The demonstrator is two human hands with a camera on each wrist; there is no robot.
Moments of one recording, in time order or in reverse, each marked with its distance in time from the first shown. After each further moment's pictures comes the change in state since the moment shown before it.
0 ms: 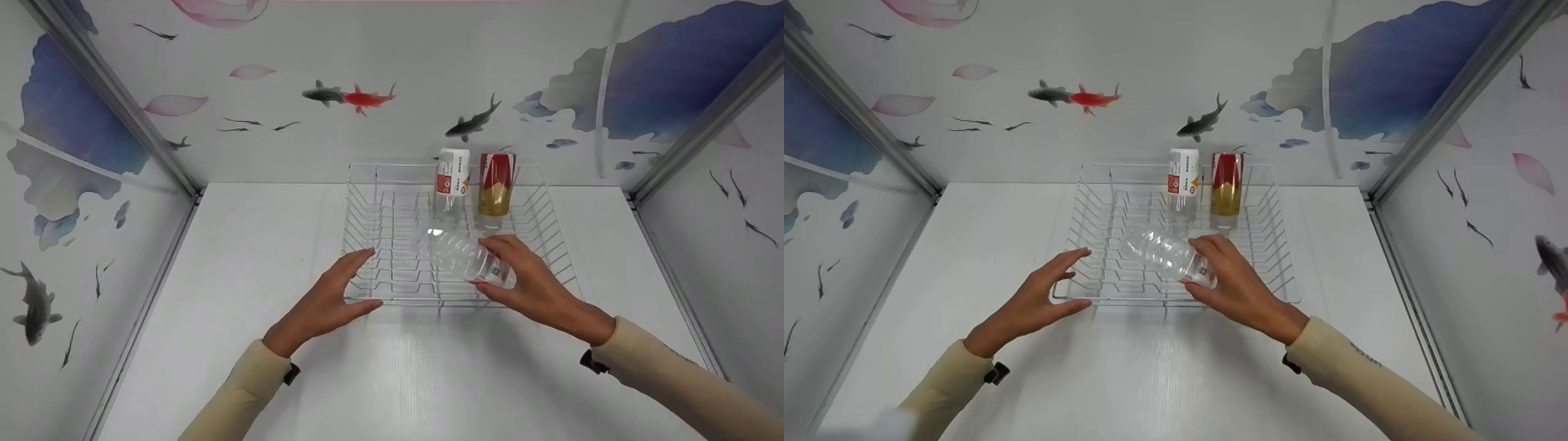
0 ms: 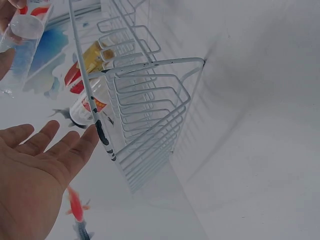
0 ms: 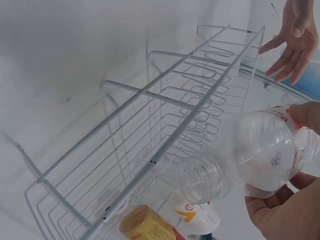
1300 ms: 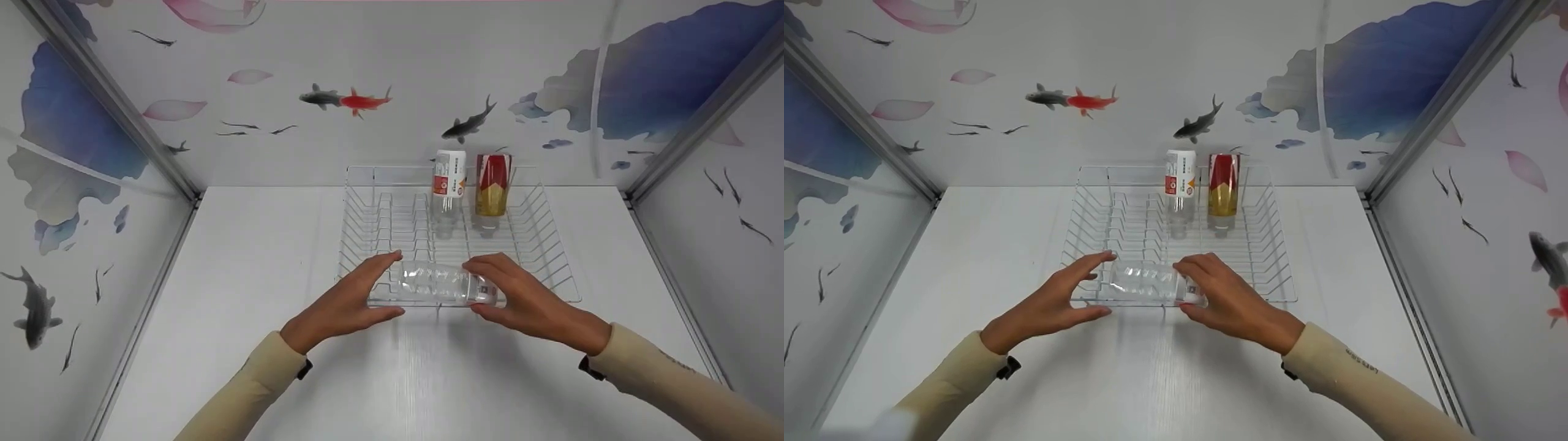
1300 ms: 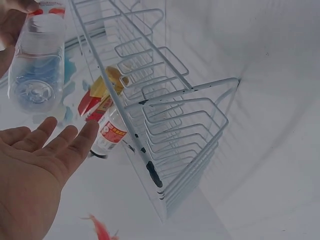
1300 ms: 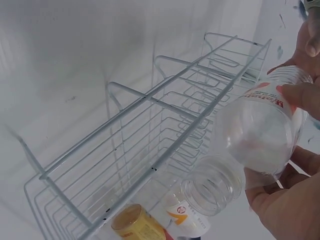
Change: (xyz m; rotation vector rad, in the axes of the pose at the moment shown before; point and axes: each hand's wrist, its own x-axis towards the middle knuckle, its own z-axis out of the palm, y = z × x) left_hand 0.021 0.030 0.011 0.040 -0.121 0.106; right_hand -0.015 -0.008 0.005 -0.097 -0.160 -0.074
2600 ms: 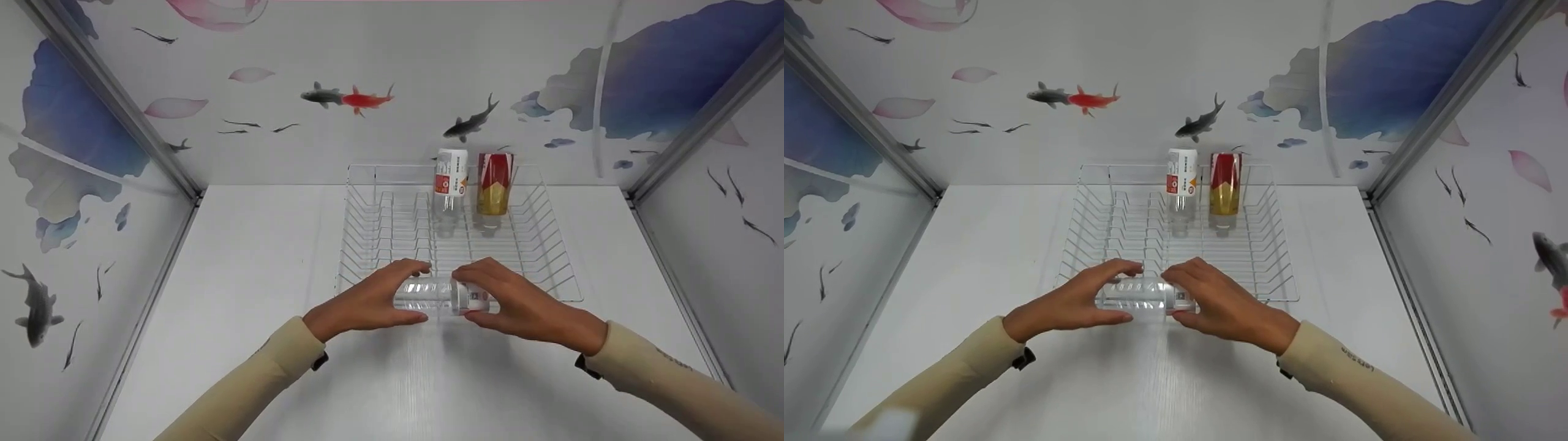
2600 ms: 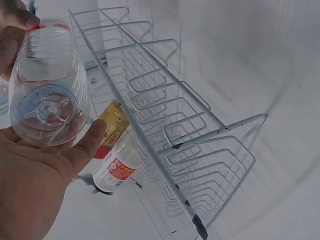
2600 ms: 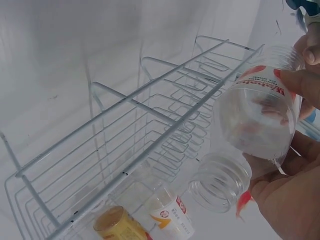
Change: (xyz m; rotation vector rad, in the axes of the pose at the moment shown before) left_hand 0.030 0.016 0.012 -0.135 -0.164 -0.071; right_hand 0.009 -0.010 0.000 0.020 -0.106 -0.082
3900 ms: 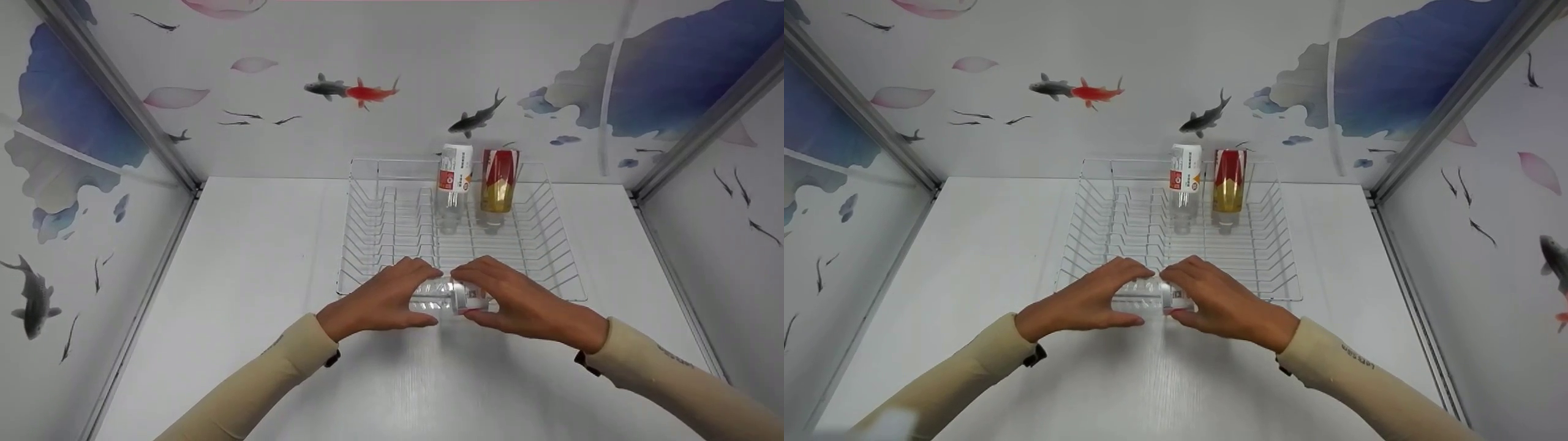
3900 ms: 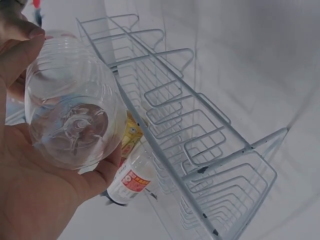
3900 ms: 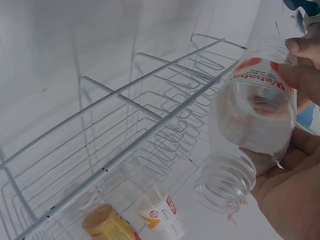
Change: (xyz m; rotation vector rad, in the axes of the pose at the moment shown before) left_hand 0.009 0.006 0.009 0.215 -0.006 0.079; right_hand 0.011 -0.007 -0.001 -0.038 -0.066 0.009
